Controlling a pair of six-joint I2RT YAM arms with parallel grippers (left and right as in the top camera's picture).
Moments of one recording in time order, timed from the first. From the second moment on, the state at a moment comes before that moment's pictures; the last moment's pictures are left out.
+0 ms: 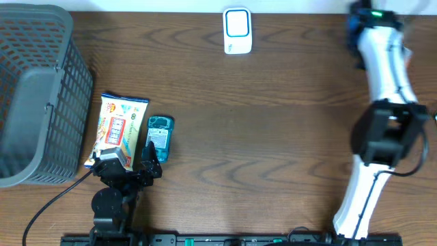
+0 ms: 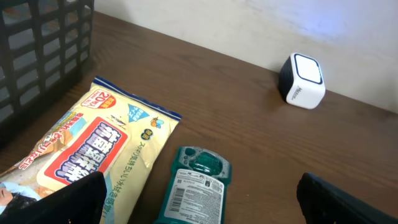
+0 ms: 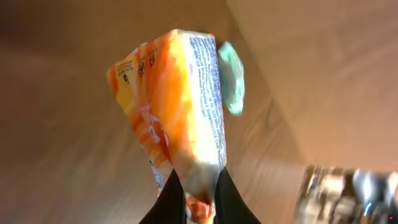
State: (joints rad) left arm -0.04 0.02 0.10 -0.32 -0.01 -0.33; right arm -0.14 2.32 2.18 -1.34 0.89 0.50
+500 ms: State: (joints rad) left arm -0.04 0.02 0.10 -0.32 -0.01 -0.33; right arm -0.39 2.34 2.07 -1.35 0.57 0.52
